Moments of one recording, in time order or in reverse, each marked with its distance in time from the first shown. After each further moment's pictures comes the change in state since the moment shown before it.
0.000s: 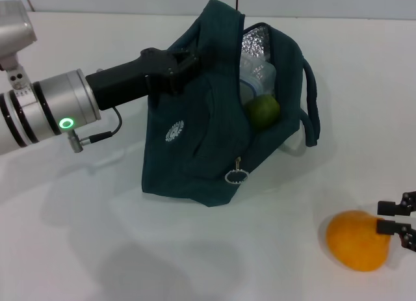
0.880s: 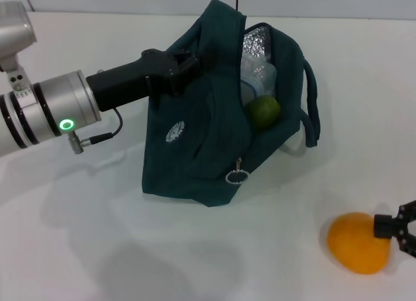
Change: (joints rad) left arm 0.001 -0.001 0.000 -0.002 -0.001 0.007 0.000; right arm 0.013 0.010 0.002 0.011 -0.038 -0.013 -0.022
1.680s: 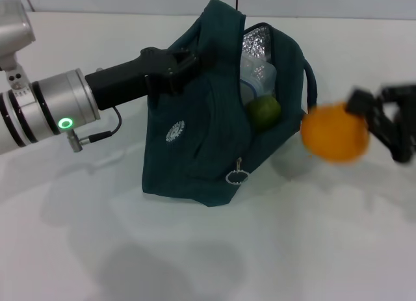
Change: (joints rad) left arm 0.001 0.001 0.000 0.009 0.001 0.003 0.004; right arm 0.140 0.122 0.289 0.048 0.107 -0.055 -0.100
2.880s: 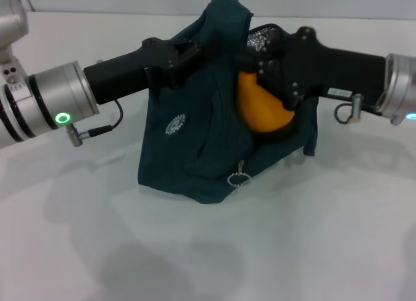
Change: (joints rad) left arm -0.003 0.000 -0.002 0.019 -0.019 0.050 -0.002; right arm 0.345 0.013 -0.229 0.208 0.151 0.253 0.042
